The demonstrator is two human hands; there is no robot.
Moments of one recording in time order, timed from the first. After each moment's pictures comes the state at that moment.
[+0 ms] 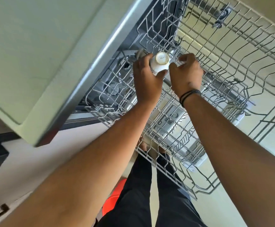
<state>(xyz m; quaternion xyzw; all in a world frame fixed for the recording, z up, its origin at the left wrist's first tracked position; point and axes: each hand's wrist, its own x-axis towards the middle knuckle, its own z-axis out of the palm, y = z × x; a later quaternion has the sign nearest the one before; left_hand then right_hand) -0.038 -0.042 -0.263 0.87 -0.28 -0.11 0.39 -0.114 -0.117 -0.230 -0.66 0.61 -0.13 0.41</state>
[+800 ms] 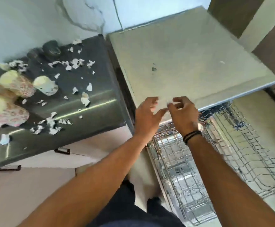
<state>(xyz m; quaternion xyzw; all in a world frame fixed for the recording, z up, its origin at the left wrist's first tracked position) -0.006 0.143 0.007 0.83 -0.09 -0.06 0.55 -0.047 0.029 0.036 -0.80 0.33 -0.10 0.48</state>
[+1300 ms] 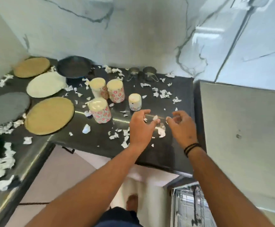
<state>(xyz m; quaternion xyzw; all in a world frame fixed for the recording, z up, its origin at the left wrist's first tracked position) 0.118 0.403 0.056 0.83 0.13 0.16 0.52 0.133 0.258 0.091 -0.88 0.06 -0.02 0.46</state>
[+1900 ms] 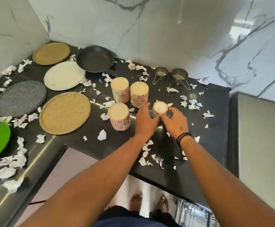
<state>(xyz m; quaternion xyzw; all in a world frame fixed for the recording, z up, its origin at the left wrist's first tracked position) 0.215 0.494 0.025 0.83 0.22 0.08 0.51 0.245 0.377 0.053 -0.90 0.00 0.10 0.43</state>
